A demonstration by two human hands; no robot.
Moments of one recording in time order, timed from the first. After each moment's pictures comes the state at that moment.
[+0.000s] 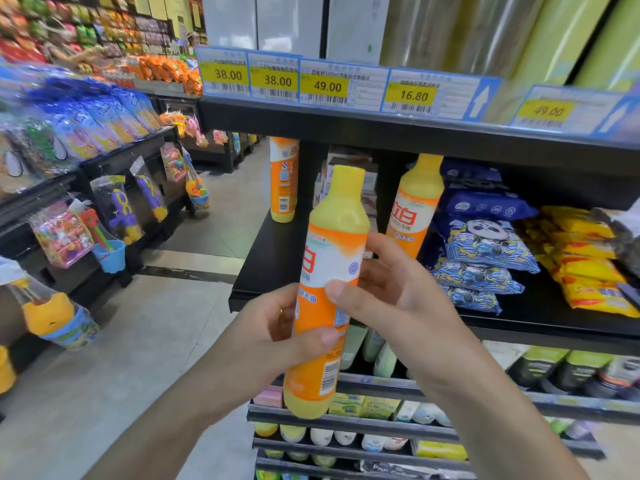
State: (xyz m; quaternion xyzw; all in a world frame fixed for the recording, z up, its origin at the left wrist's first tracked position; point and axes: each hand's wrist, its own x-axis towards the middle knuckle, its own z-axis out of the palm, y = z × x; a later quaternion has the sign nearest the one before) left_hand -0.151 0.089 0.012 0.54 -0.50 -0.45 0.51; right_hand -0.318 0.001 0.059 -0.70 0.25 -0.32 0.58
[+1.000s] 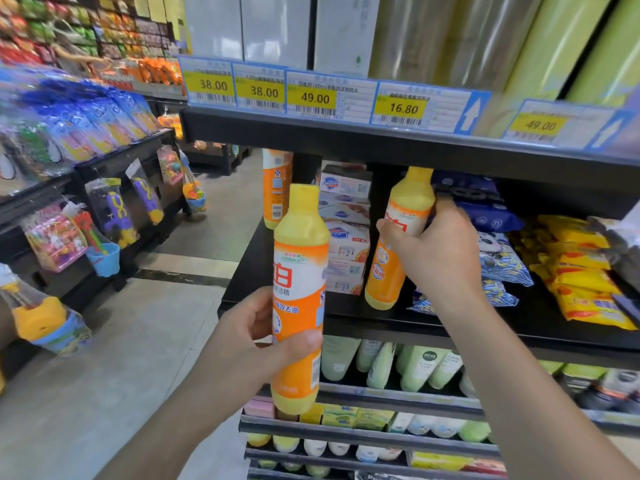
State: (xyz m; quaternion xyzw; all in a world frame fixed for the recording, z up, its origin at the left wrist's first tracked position) left_hand -0.147 0.074 -0.004 0.63 -0.43 -0.35 0.55; right_hand -0.308 -0.116 0.066 -0.72 0.54 -0.42 0.15
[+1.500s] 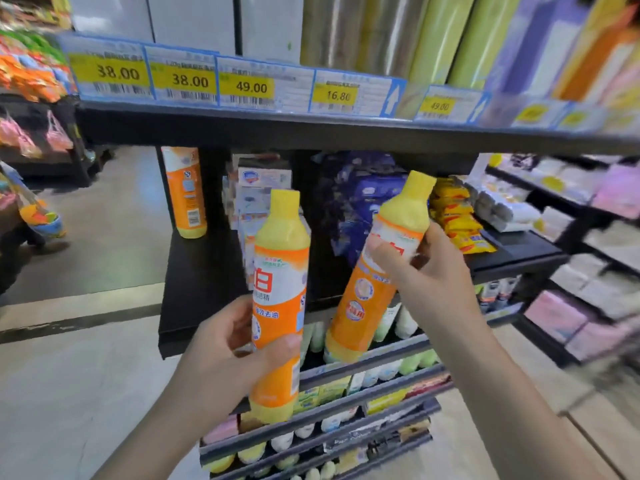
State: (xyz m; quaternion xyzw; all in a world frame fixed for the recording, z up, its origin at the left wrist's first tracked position) left_hand -0.120 0.055 -0.016 0.53 -0.52 -0.45 0.49; right_hand -0.344 -0.004 0.061 -0.60 0.53 -0.51 0.31
